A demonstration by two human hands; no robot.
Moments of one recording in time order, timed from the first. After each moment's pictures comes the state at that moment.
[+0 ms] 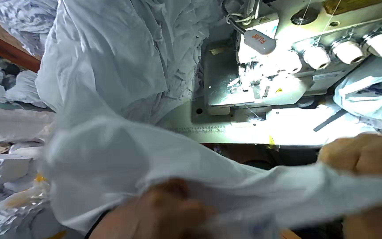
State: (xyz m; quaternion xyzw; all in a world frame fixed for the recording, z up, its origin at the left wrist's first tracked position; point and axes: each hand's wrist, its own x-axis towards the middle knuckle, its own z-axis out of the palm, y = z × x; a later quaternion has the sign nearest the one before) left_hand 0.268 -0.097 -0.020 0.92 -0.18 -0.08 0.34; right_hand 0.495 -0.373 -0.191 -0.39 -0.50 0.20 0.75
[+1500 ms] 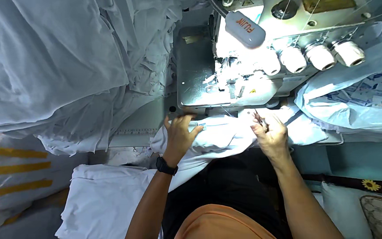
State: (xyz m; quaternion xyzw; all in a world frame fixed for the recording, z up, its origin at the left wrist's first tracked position) left_hand 0.406 -0.091 -0.267 0.93 0.13 0.12 0.31; right_hand 0.512 -0.339 -0.289 -0.85 -0.23 -0.05 0.48
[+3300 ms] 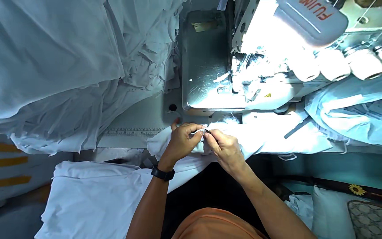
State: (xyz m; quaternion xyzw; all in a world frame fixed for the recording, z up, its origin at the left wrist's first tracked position) left_hand 0.402 -0.084 -0.275 0.85 0.09 0.05 0.52; right_hand 0.458 -0.244 -0.289 -0.83 -0.33 0.03 0.46
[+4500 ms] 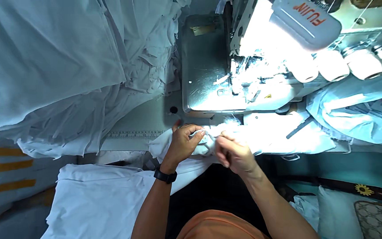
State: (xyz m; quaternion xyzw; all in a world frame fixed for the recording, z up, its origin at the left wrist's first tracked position) left_hand 0.401 -0.084 -0.272 0.83 0.11 0.06 0.54; right_hand 0.463 -0.257 -0.267 -0.49 -0.13 0.35 0.79
